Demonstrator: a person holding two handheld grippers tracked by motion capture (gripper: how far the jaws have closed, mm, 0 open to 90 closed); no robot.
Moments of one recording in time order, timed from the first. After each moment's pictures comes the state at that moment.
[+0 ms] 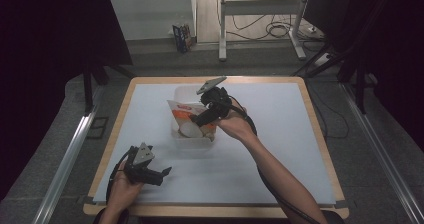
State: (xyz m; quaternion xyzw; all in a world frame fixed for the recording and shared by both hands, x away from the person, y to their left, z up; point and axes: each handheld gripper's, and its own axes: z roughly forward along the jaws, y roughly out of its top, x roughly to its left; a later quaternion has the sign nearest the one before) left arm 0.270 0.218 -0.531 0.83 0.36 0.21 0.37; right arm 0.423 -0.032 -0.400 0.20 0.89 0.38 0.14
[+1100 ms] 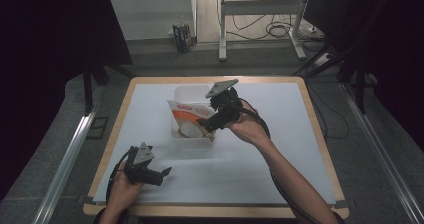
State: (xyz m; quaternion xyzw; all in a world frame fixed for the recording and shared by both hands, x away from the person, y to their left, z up) left arm 0.270 0.218 -0.532 0.83 0.36 0.21 0.36; right arm 0.397 -0.061 -0.380 0.18 0.89 0.39 0.16
